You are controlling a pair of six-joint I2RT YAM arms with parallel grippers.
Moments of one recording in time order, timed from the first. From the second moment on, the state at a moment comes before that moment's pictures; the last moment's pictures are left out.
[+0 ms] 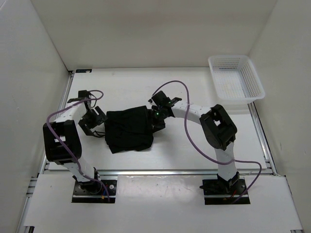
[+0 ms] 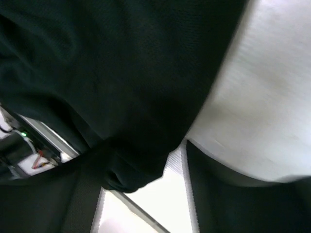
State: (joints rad) left arm 0.11 1.64 1.08 -0.83 0.02 -0.55; right arm 0.74 2.03 1.45 -0.51 -0.42 0.52
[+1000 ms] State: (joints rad) left arm 0.05 1.43 1.31 -0.92 0.16 -0.40; right arm 0.57 1.51 1.08 -0.57 0.05 0.58
